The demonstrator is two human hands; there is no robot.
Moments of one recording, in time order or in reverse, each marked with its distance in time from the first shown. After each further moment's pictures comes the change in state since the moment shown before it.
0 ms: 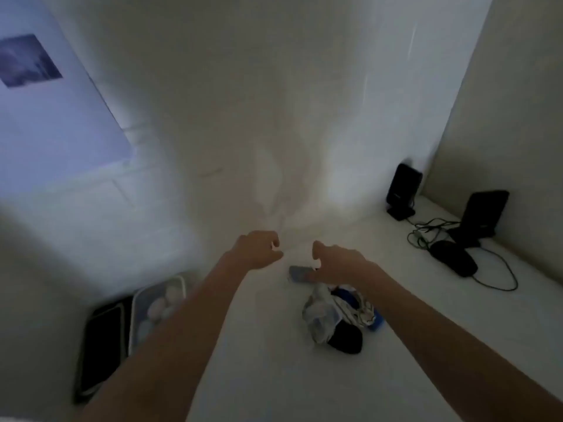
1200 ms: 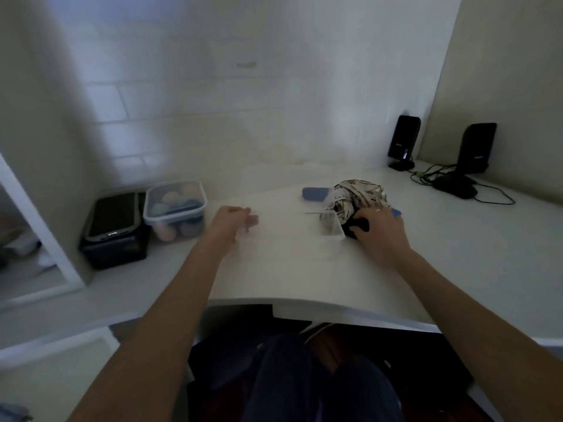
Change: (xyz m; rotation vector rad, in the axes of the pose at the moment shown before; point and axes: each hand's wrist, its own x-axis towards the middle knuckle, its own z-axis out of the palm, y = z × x) left_hand -0.113 -0.109 0.181 -1.411 0.365 -0.106; right_hand -0.060 0.053 0.216 -0.029 0.835 0.045
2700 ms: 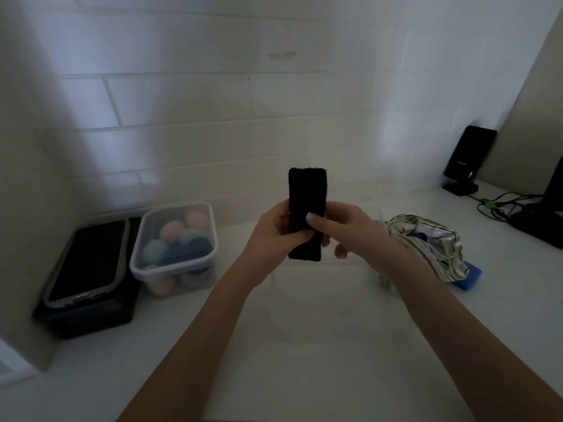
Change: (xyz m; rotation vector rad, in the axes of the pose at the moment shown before) left_hand 0.037 0.030 0.027 -0.044 -0.362 0.478; right_hand 0.107 -0.119 0.024 0.871 -0.478 -0.008
